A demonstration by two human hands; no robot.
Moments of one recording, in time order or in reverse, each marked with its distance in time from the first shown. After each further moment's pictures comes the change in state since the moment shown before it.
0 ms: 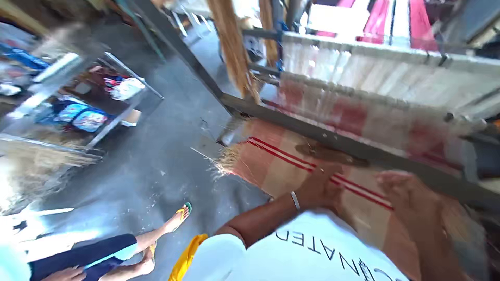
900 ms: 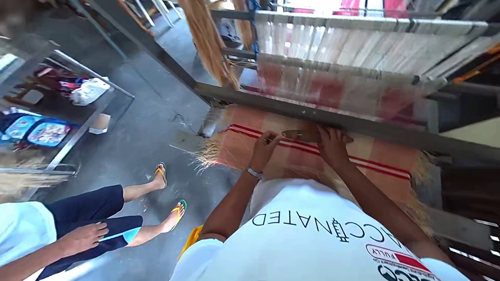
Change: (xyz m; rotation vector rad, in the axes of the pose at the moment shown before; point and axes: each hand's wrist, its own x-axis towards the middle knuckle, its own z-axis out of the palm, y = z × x) left_hand -0.029 -0.030 -0.078 -0.177 0.313 -0.530; right_hand 0.012 0.069 0.116 -0.492 -0.250 0.149
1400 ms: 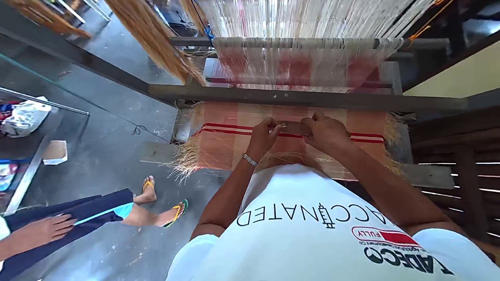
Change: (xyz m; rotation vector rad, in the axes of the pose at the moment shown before) left_hand 0.021 0.023 0.049 0.303 -0.217 0.203; right_hand -0.015 -0.045 -0.093 -0.191 -0.367 0.180
